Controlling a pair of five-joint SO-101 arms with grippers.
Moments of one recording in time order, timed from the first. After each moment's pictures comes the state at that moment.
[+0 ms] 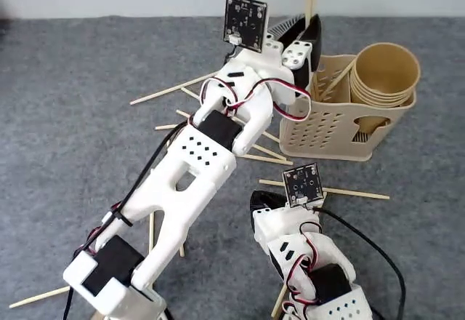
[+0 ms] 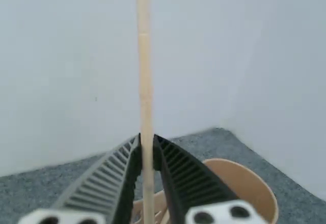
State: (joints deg) left arm 32.5 2.7 2.7 10.2 23.3; right arm -26.5 -103.2 95.5 52.0 -10.4
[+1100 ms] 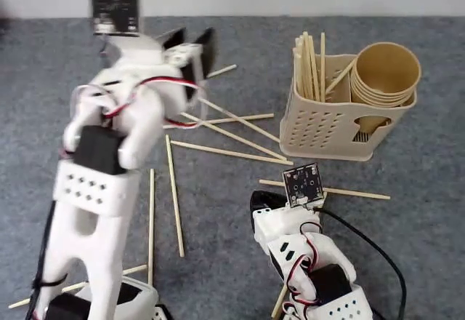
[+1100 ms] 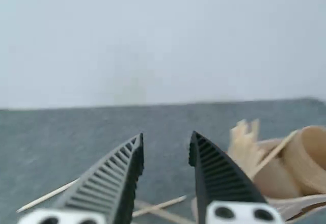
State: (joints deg) left arm 12.4 -24.4 2.9 57.4 19.3; right arm -26.5 -103.2 95.5 52.0 -10.4
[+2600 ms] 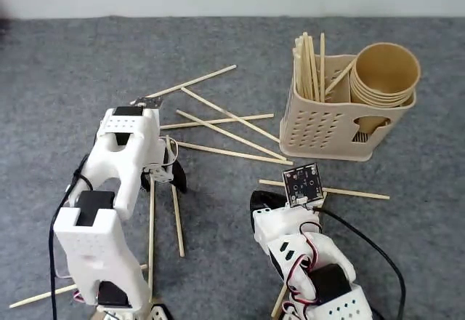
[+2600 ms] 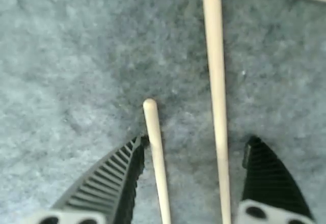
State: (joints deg) left arm -2.5 24.4 11.7 79.5 9.7; right arm -26.5 -103.2 95.5 52.0 -10.4
